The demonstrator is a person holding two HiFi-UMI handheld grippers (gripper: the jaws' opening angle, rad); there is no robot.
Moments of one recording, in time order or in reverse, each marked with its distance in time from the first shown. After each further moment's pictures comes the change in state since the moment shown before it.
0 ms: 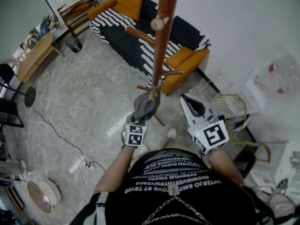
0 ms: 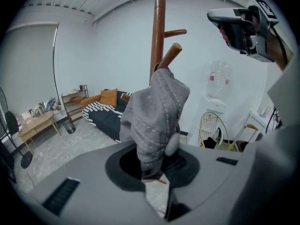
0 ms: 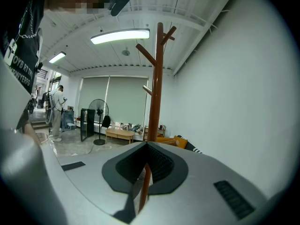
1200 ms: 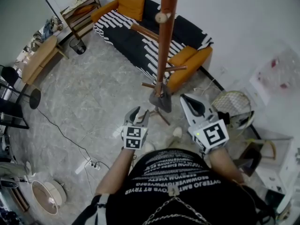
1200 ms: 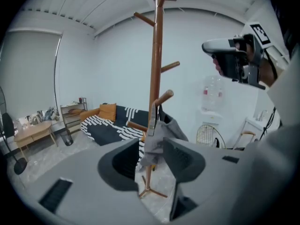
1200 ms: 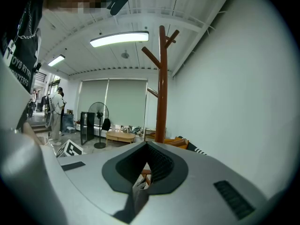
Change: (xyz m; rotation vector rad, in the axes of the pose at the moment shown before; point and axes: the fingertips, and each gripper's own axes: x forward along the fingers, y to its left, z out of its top) left arm -0.069 0.008 0.047 0.035 -0.183 -0.017; right arm -0.005 0.034 0.005 0.026 -0.033 -0.004
